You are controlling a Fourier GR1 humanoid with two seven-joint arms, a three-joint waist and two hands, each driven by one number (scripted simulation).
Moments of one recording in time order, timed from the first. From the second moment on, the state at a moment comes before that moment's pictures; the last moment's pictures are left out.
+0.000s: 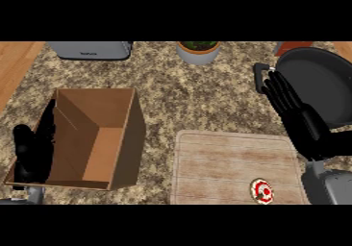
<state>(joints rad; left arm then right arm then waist) 0.00 0.42 -0.17 -1.61 0.11 0.41 0.20 -0.19 -0.27 0.07 -1.61 -0.28 0.11 0.03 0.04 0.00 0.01</state>
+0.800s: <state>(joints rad) -0.01 0.37 -0.28 -1.51 0.24 0.13 0.16 0.12 -0.32 0.17 -1.88 0.01 0.05 -0.39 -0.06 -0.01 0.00</state>
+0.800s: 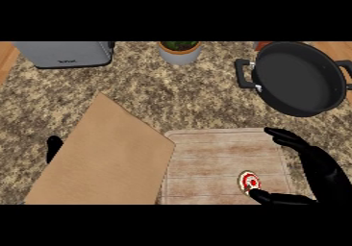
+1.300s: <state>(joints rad) -0.06 0.33 -0.28 -1.45 0.23 0.07 0.13 0.34 -0.51 0.12 -2.22 0.00 0.15 -0.10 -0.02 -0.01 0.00</state>
